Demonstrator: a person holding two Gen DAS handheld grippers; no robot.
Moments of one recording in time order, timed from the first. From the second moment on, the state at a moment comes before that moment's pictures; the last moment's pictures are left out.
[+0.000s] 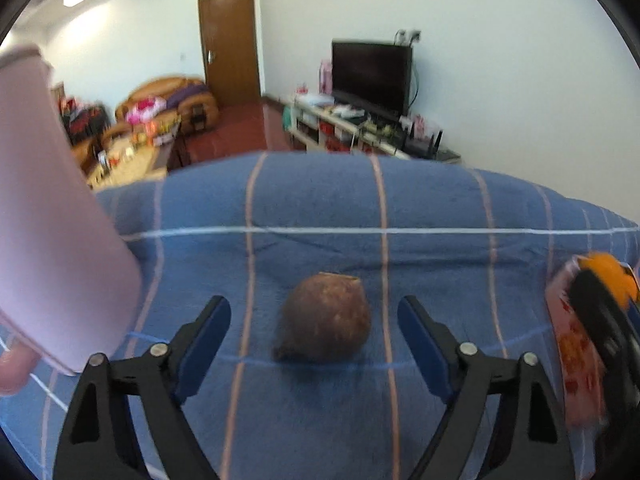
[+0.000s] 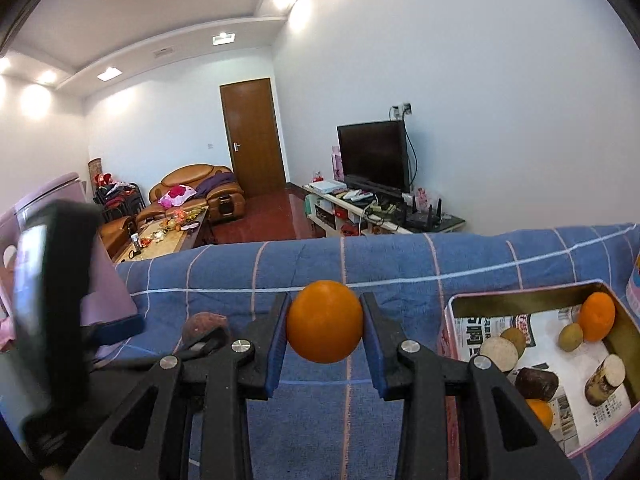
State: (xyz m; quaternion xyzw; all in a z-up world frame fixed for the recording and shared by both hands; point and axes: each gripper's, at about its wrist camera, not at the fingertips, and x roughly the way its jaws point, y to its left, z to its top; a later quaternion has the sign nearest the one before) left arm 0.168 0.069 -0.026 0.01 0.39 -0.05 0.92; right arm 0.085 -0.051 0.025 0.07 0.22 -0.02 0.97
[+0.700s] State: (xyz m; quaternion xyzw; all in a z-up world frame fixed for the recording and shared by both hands) left arm 0.144 0.079 -0.026 -0.03 0.37 0.00 0.93; right arm 0.091 -0.045 0.023 0.06 0.22 -0.01 0.97
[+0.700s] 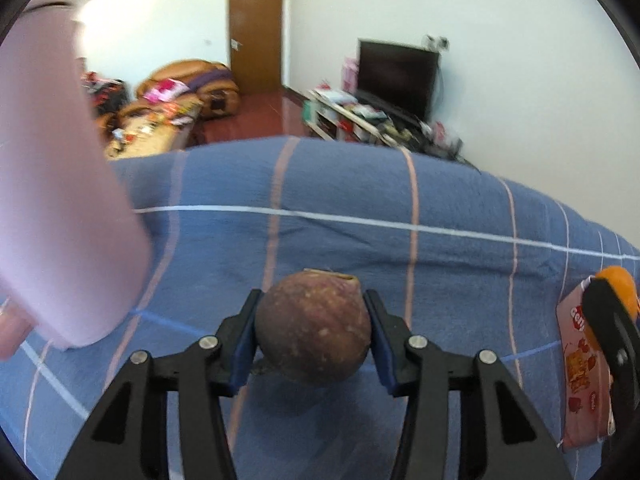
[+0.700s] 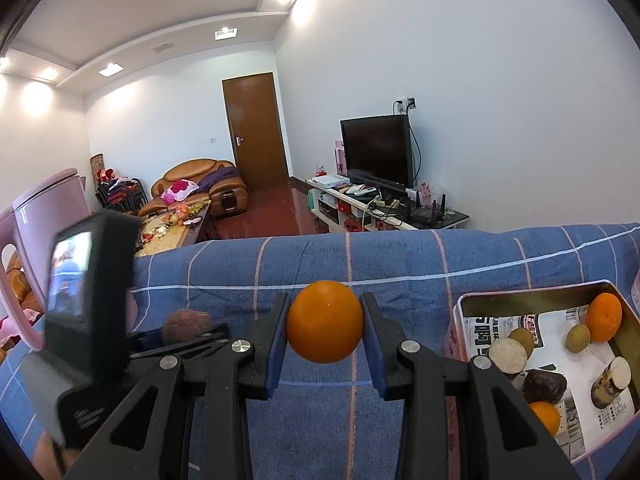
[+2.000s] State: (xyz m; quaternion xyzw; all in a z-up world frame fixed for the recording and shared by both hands) left arm 0.025 0.085 -0.008 -0.02 0.27 0.07 0.96; right arm 0.016 -0.037 0.029 0.01 0.18 -0.02 0.98
